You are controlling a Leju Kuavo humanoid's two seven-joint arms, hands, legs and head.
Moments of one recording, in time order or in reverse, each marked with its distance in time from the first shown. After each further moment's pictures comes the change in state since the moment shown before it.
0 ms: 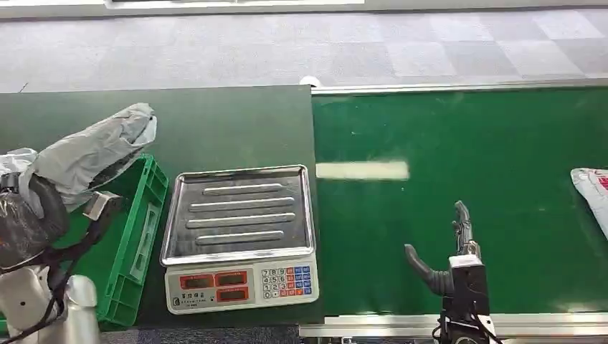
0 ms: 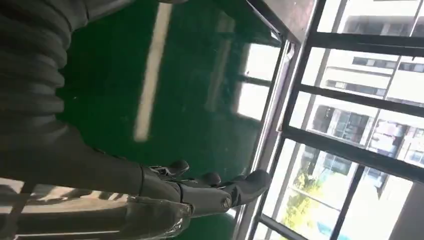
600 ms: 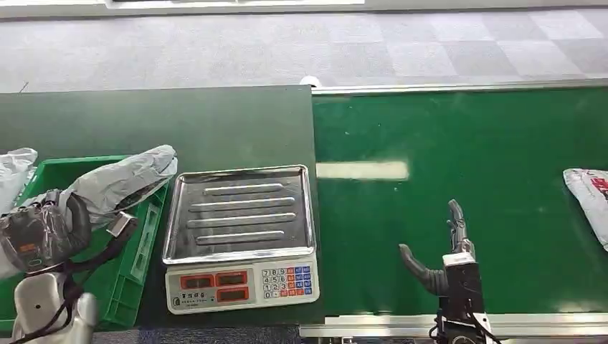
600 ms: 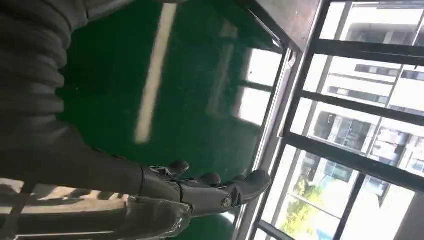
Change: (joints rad) left arm 0.071 0.176 -0.113 0.178 0.009 0.000 0.094; right arm -0.003 0.024 -0.007 -0.003 0.038 0.029 0.009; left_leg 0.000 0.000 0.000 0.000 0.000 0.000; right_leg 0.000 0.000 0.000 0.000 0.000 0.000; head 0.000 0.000
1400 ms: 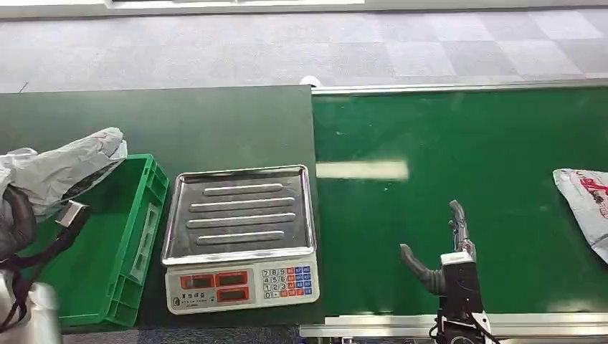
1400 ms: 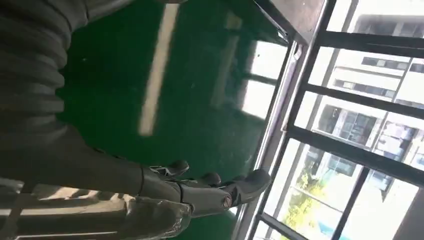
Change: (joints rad) left arm -0.109 -0.037 0.270 -0.012 -0.006 0.000 -0.149; right arm 0.001 0.002 0.001 -0.003 0.032 -0.027 0.015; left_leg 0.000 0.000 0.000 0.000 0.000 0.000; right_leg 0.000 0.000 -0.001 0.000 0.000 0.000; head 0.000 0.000
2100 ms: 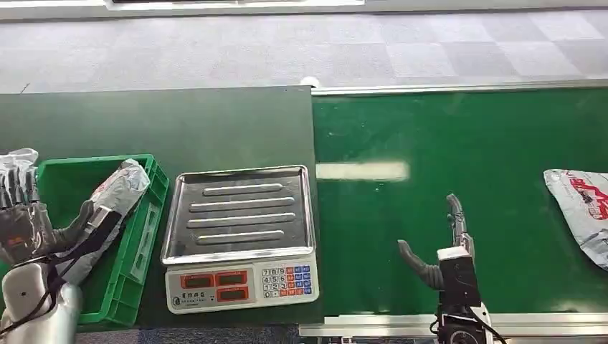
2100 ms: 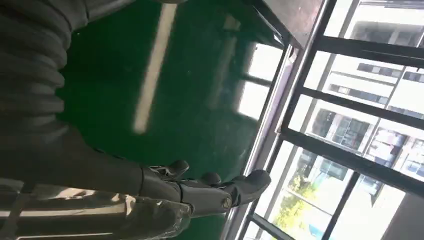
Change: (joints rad) left arm -0.010 0.094 -0.134 0.238 0.127 0.002 -0.021; right arm -0.024 0.000 -0.002 -0.002 0.034 0.029 0.007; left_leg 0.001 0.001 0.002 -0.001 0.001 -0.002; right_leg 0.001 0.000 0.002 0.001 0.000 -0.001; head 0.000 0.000
